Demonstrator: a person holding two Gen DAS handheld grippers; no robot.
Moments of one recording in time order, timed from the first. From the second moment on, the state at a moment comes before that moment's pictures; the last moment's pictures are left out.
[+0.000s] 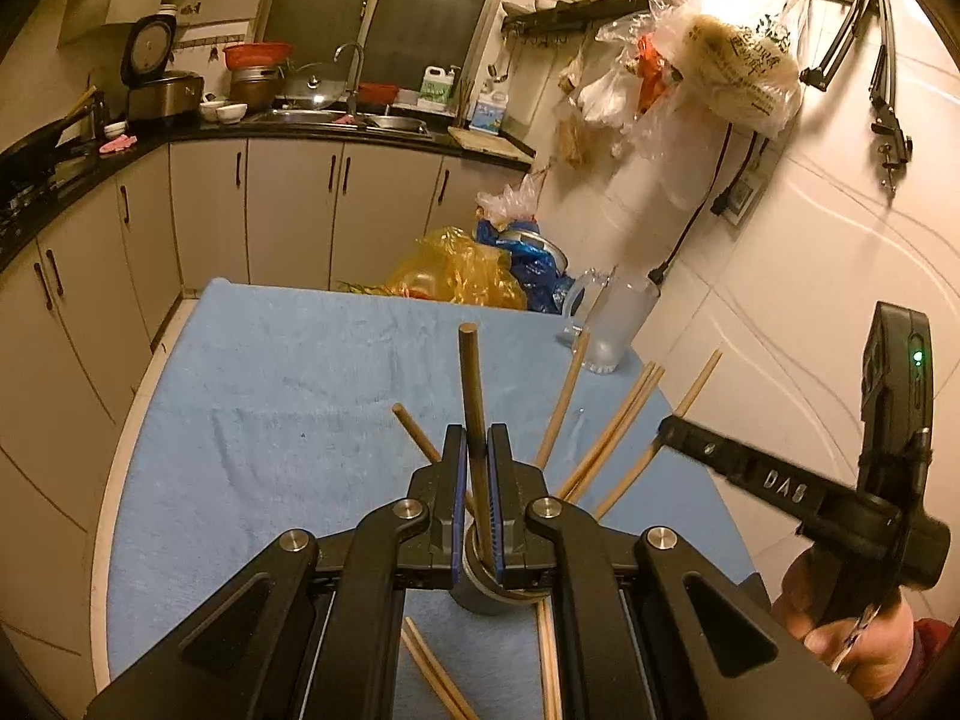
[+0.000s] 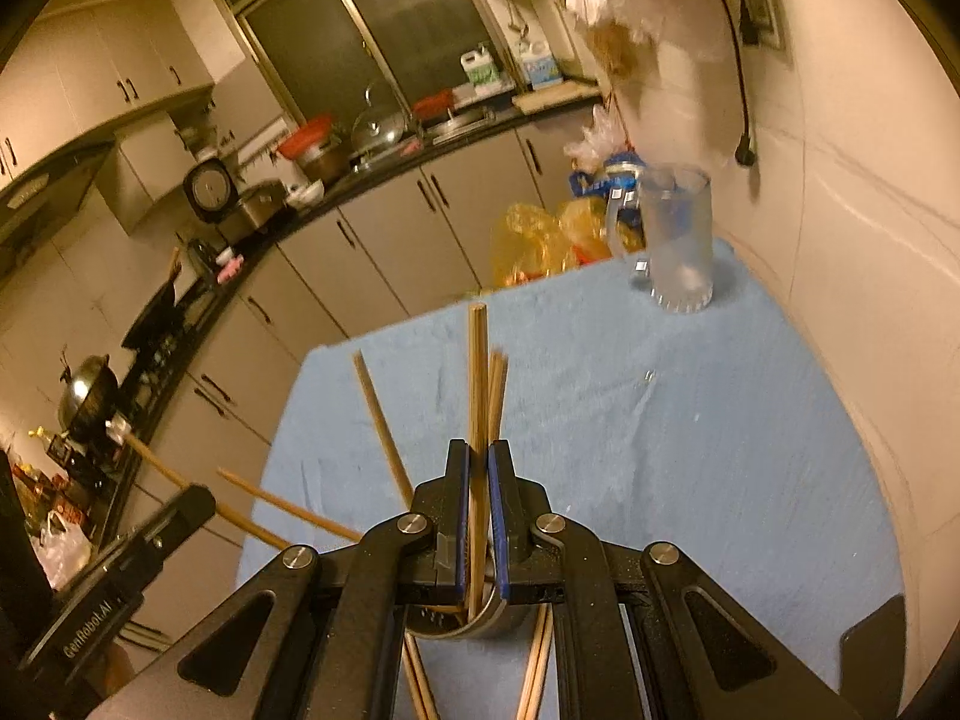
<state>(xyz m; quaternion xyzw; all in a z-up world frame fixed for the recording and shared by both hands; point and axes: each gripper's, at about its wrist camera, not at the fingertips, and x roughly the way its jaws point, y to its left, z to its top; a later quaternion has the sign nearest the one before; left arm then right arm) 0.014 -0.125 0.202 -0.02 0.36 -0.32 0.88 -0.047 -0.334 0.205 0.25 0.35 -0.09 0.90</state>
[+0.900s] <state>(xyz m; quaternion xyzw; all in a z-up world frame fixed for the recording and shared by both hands) 0.015 -0.121 0.206 -0.03 0.36 -0.31 0.88 -0.050 -0.334 0.206 0.27 0.36 -0.07 0.89</state>
